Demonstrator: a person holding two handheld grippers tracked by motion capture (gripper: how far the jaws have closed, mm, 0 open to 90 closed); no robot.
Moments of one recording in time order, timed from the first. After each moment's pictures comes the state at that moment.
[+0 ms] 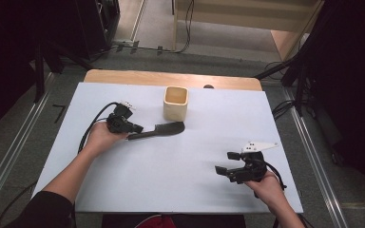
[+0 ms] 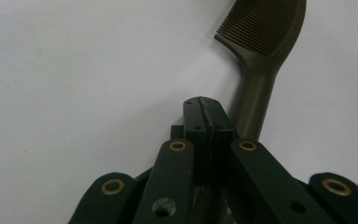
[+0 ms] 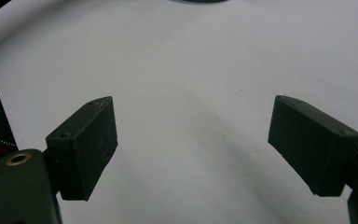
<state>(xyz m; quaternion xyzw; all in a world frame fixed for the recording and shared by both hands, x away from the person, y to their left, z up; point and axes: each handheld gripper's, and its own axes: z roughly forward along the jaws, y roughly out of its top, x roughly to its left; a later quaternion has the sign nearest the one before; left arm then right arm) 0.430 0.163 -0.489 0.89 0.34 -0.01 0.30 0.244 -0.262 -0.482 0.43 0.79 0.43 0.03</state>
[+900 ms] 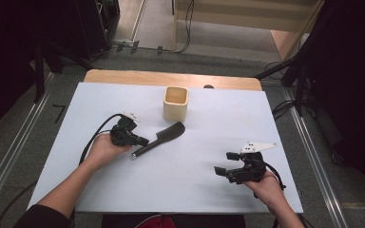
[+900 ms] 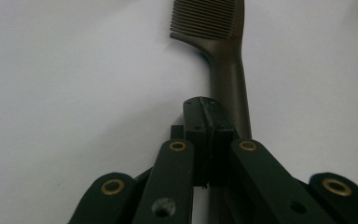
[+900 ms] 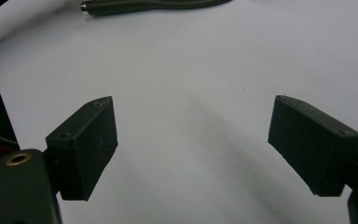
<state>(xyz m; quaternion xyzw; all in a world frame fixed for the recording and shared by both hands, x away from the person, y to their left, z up) 0.392 0.148 -0.494 0.89 0.31 -0.06 0.32 0.243 -0.259 -0.482 0.42 0.80 0.43 0.03</state>
